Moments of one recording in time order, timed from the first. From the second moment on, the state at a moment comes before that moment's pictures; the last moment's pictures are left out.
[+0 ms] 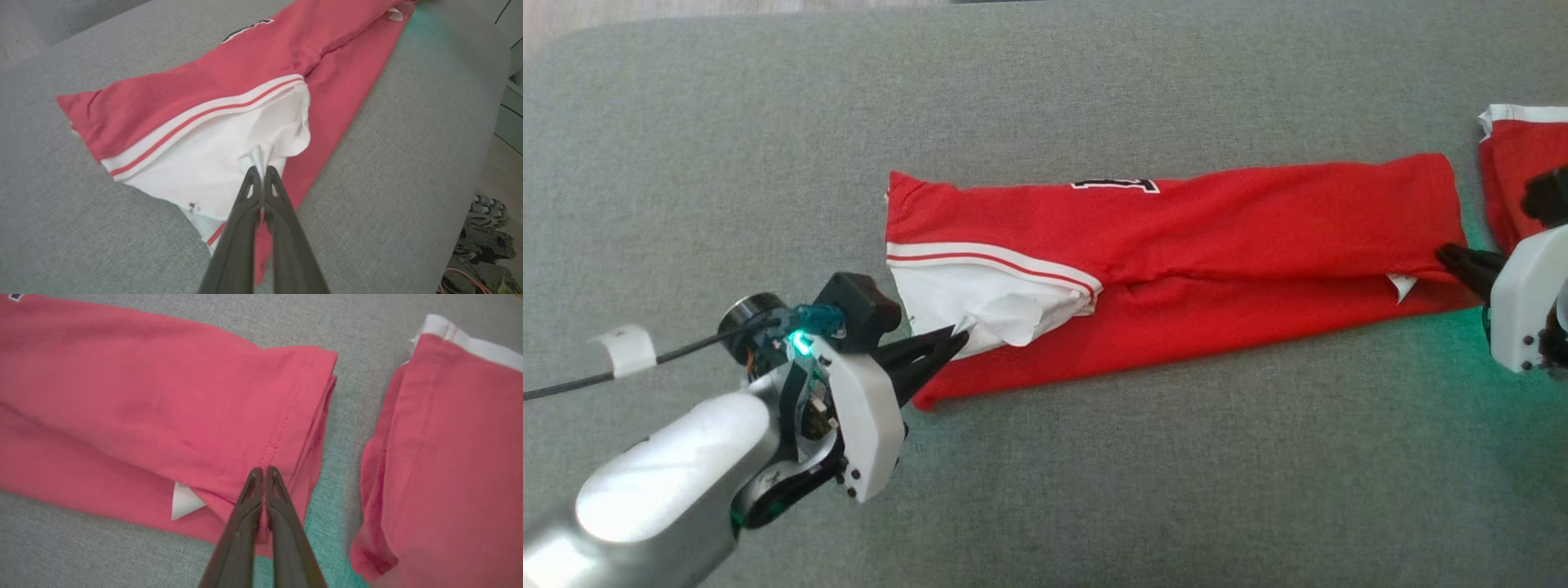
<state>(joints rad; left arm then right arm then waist) -0.67 0.68 -1.07 0.01 -0.84 -0.09 0.37 -0.83 -0.85 1.18 0.58 1.10 0.13 0.25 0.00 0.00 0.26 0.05</state>
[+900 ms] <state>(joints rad) -0.55 0.48 -0.72 0.15 -0.85 0.23 -0.23 -0.89 -0.60 0.81 0.67 1.06 0.13 -0.25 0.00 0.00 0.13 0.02</state>
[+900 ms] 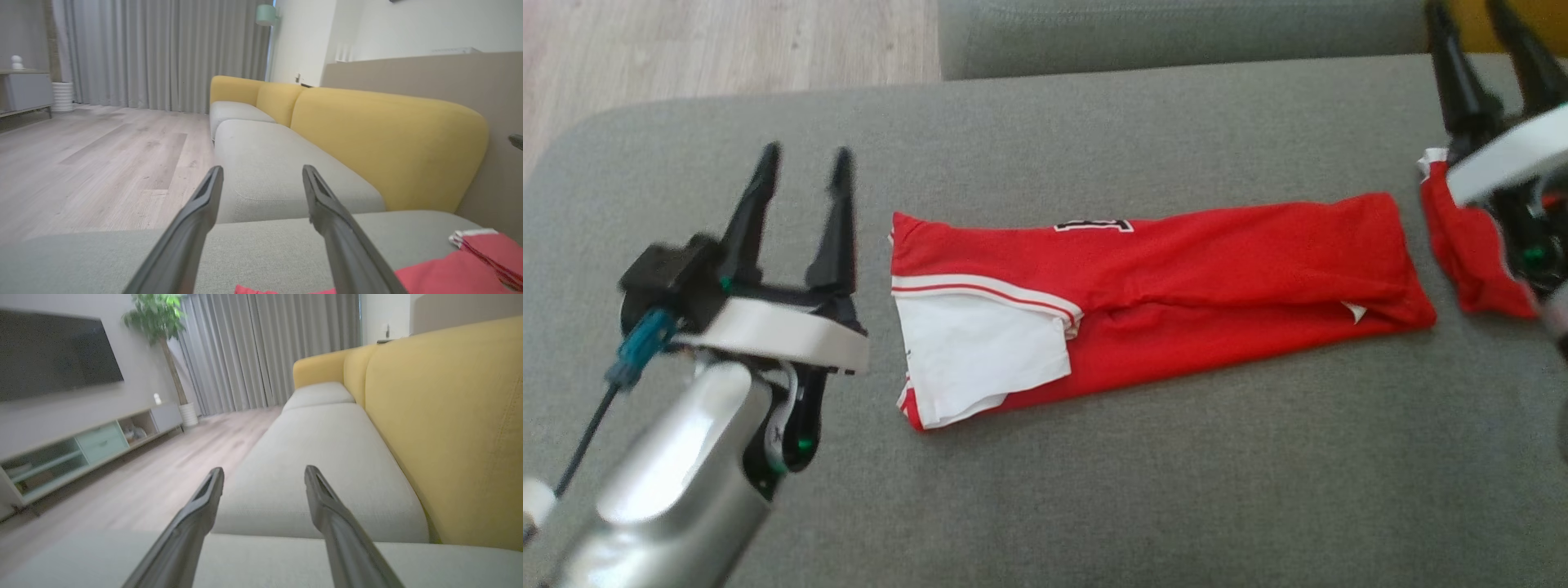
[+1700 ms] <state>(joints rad) -0.11 0.07 -0.19 0.23 -0.35 0.02 -0.26 -0.17 -0.06 0.01 0.40 0.28 0.13 -0.25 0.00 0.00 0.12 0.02</state>
